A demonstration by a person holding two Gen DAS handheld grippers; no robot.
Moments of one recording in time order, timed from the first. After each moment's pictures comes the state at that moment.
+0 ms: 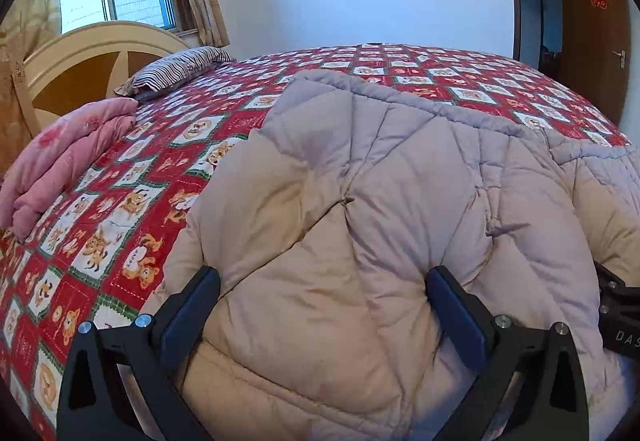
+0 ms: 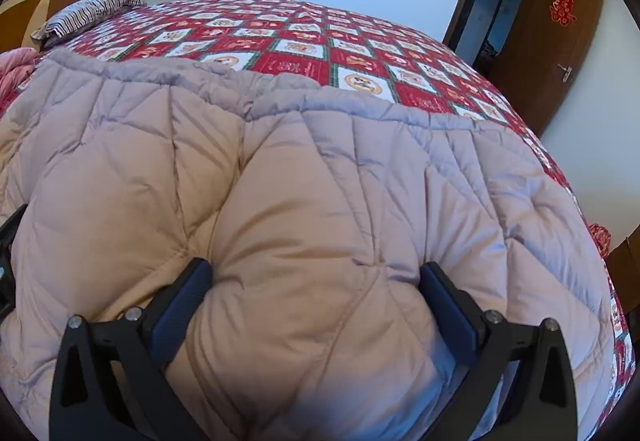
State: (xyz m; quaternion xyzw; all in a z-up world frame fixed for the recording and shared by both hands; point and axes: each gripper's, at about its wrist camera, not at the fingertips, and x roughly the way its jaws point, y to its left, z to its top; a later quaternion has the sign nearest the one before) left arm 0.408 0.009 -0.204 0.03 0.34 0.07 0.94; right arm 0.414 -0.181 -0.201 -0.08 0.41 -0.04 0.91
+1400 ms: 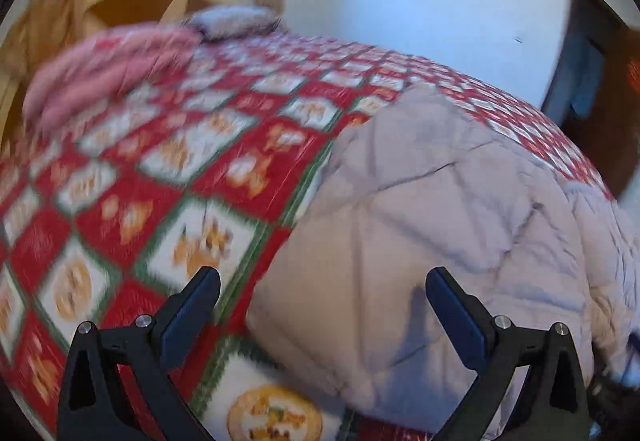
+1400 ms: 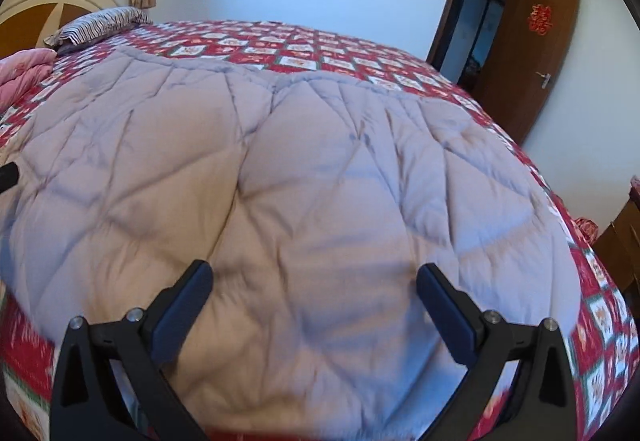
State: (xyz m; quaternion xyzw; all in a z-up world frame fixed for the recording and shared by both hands) left arm 0.316 0.097 -0.201 -0.13 0.36 0.10 0.92; right arm 0.299 -0.169 -0.198 -0.08 0.36 -0.06 0.93
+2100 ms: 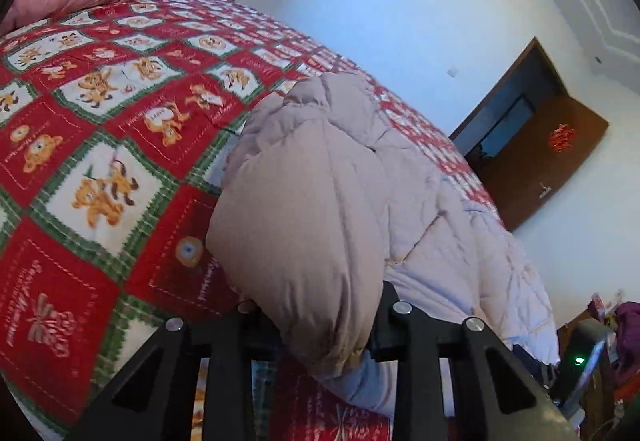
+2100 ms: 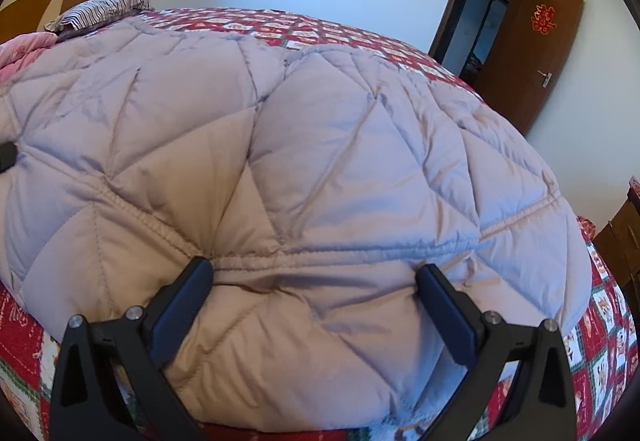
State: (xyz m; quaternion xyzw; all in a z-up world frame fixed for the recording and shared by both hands) left arm 0.296 0.115 -0.200 -0.28 0.32 -0.09 0.90; right arm 0.303 -0.154 -0.216 -0.09 0.38 -0.06 0.92
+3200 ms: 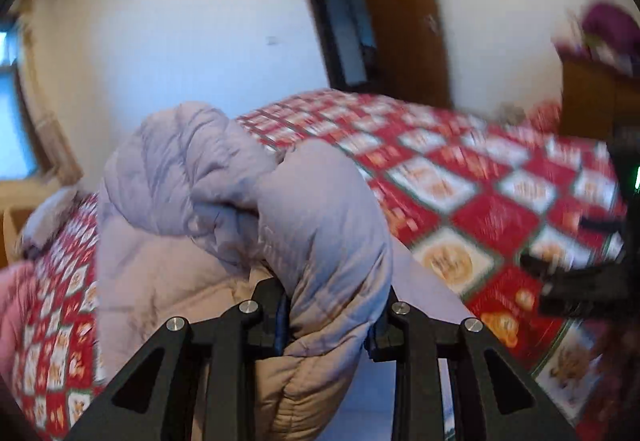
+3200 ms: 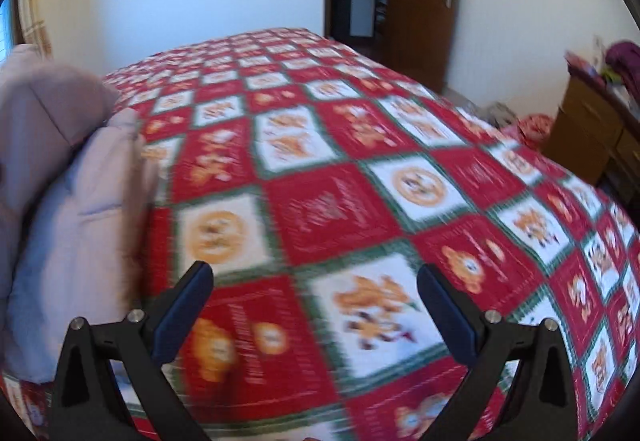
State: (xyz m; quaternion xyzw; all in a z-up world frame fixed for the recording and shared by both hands) left arm 0.282 -0.196 -0.147 0.19 0.24 -0.22 0.93; right arm 0.241 -0.388 -0.181 0.08 0.37 -0.18 0.91
